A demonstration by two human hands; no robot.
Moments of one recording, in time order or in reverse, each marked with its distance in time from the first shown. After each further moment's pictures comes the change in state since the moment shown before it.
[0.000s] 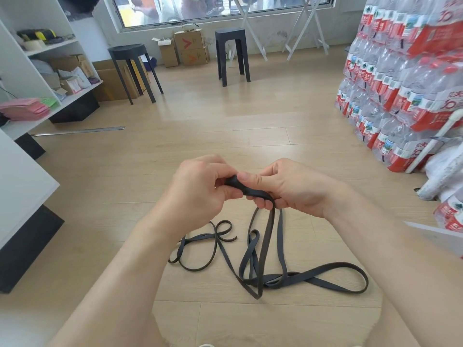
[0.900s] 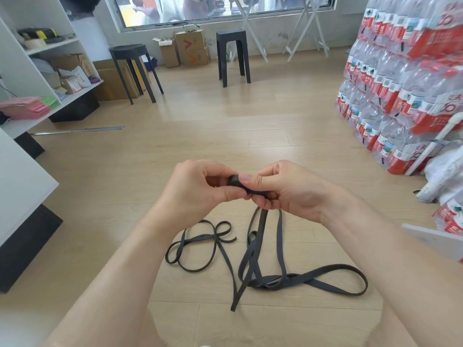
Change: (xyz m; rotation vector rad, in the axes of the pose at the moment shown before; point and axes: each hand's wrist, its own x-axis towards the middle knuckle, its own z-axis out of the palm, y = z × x) left_hand -0.002 0.001 -0.006 -0.385 -0.047 -0.193; right_hand 0.004 0.006 0.002 0.216 -0.032 -0.046
